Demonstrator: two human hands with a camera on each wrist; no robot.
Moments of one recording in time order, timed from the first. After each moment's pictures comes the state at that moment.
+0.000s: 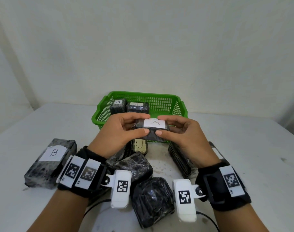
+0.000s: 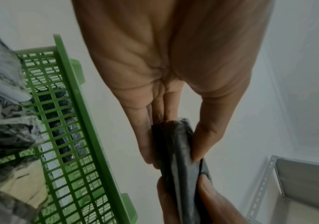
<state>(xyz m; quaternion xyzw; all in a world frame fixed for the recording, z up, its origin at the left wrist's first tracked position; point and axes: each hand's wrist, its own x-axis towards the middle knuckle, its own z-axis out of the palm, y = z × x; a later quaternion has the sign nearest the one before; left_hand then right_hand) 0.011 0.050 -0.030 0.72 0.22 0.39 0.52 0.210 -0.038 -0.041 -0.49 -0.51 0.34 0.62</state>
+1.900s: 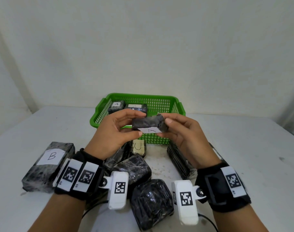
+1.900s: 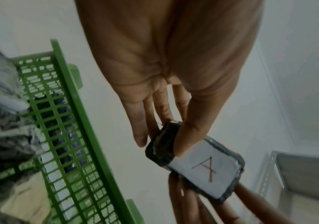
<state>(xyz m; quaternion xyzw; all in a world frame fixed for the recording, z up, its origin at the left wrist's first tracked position) 0.009 0.052 -0.030 0.73 0.19 0.43 0.50 0.213 -0.035 -0.040 -0.40 -0.47 0.41 0.67</state>
